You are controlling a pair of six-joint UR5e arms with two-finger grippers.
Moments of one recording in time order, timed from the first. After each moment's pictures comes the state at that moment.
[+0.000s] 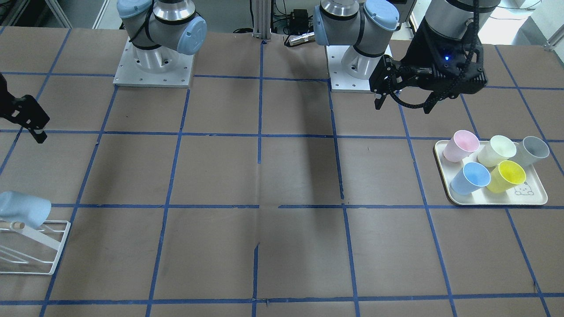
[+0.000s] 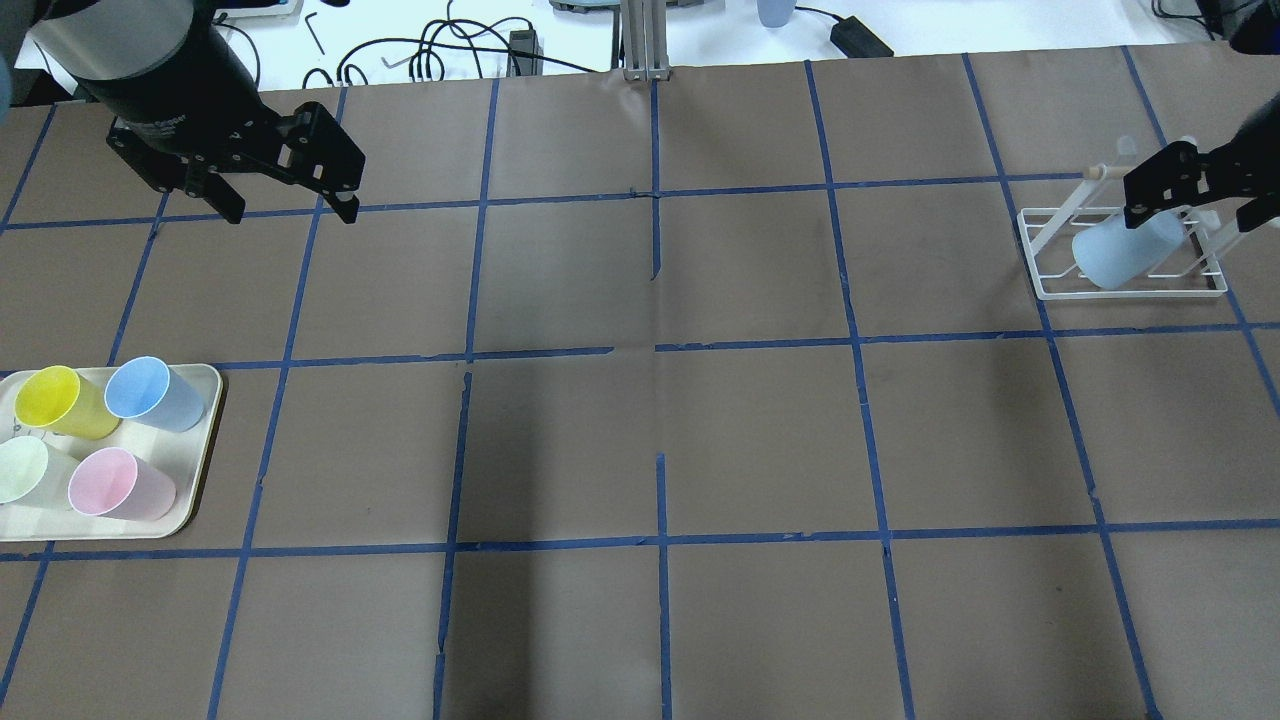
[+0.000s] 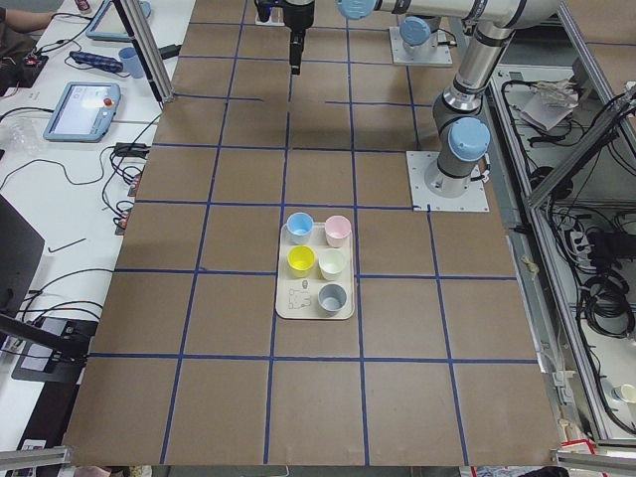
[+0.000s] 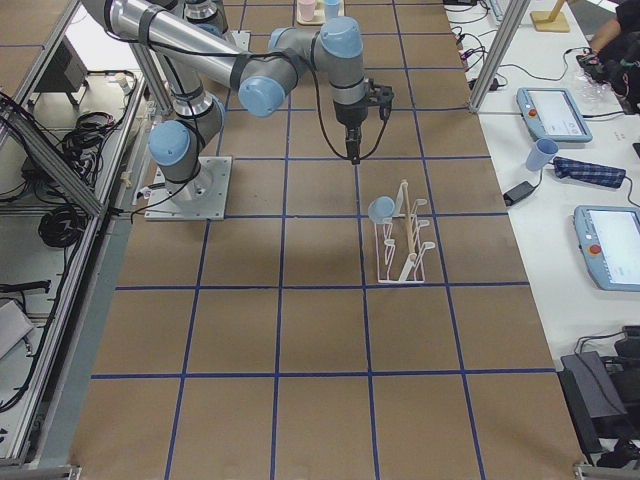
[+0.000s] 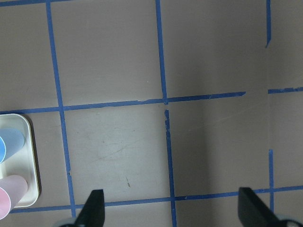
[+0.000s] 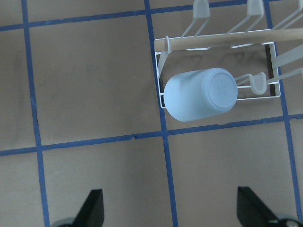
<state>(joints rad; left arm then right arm) -1.51 -1.56 -1.50 -1.62 1.56 0.12 1.15 -1.63 1.78 -1.90 -1.53 -0.33</state>
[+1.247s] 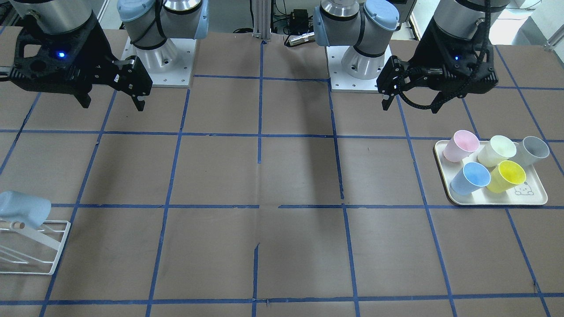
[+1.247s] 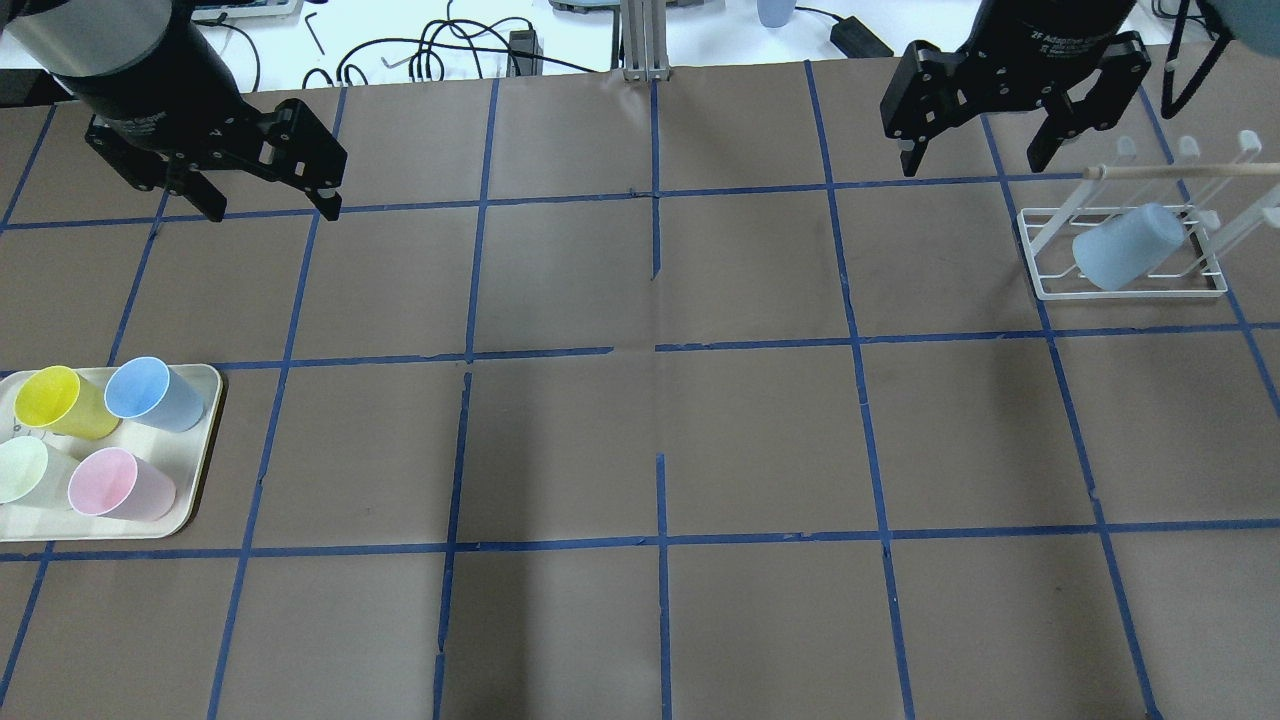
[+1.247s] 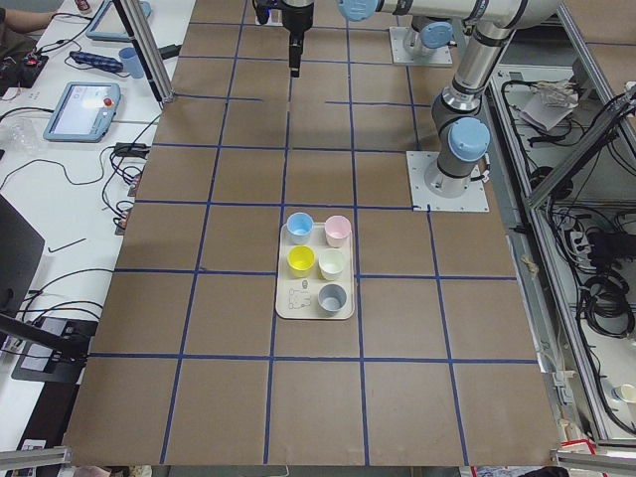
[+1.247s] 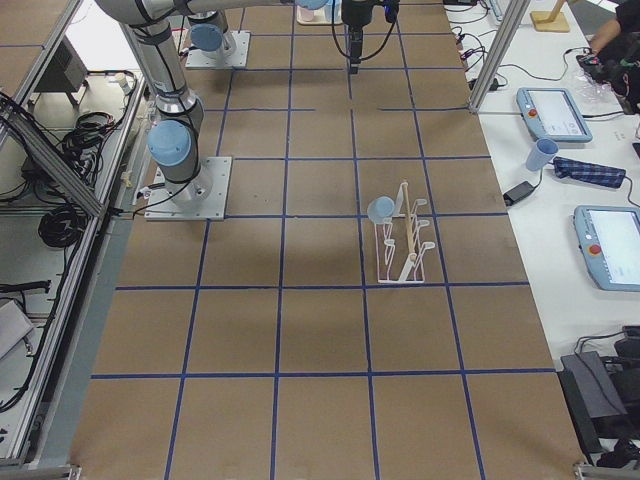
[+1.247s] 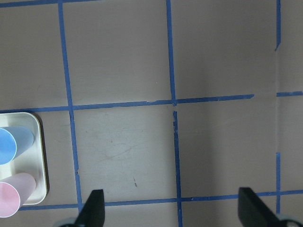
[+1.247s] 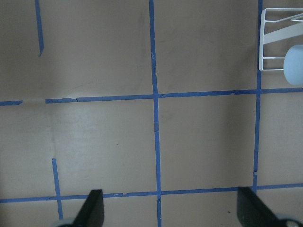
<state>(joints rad) -1.49 -1.56 -1.49 -1.62 1.56 0.13 1.57 -1.51 1.39 -1.44 -1.59 0.04</state>
